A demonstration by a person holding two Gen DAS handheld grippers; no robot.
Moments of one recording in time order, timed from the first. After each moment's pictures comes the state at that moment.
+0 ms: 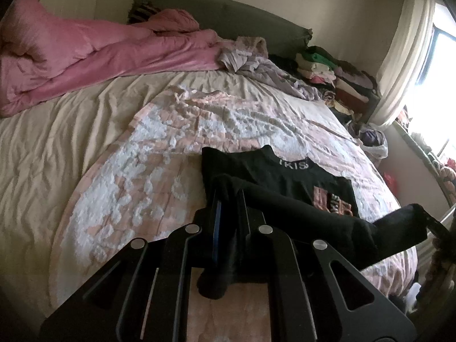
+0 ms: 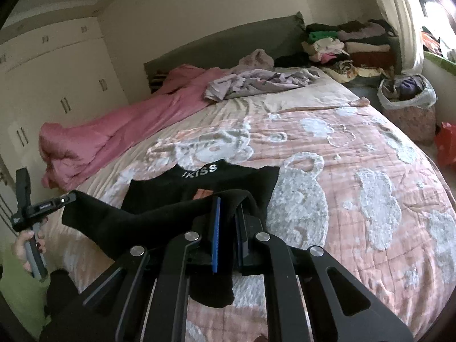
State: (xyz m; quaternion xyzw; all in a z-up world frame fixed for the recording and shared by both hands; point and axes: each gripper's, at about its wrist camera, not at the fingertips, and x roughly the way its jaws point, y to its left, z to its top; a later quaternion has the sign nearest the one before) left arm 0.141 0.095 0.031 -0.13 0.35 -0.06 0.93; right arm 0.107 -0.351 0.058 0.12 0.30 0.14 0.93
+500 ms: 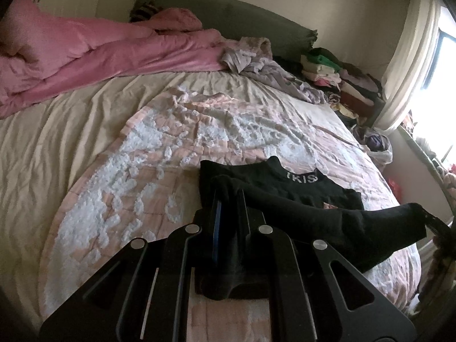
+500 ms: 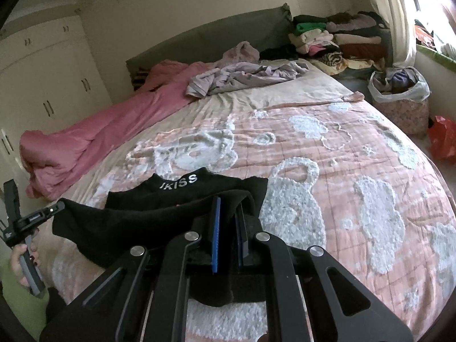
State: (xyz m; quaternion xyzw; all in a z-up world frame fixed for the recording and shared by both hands) left arm 0.185 0.093 0.020 -0.13 0.35 -0.05 0.93; right arm 0.167 -0.351 0.051 0.11 0.33 0.11 0.93
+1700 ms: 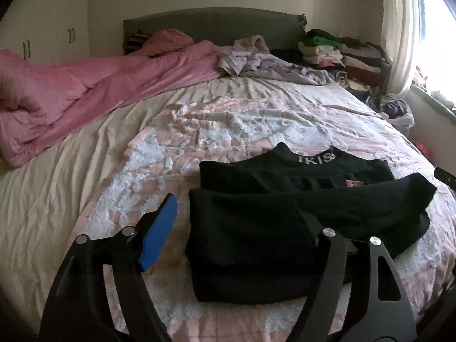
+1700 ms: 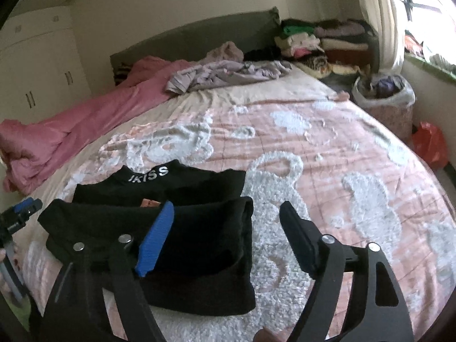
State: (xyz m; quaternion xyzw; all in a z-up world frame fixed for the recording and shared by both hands) left arm 0.179 0.042 0.003 0.00 0.32 -0.02 0.95; right arm 0.171 -0.345 0.017 0.08 0.32 0.06 0.94
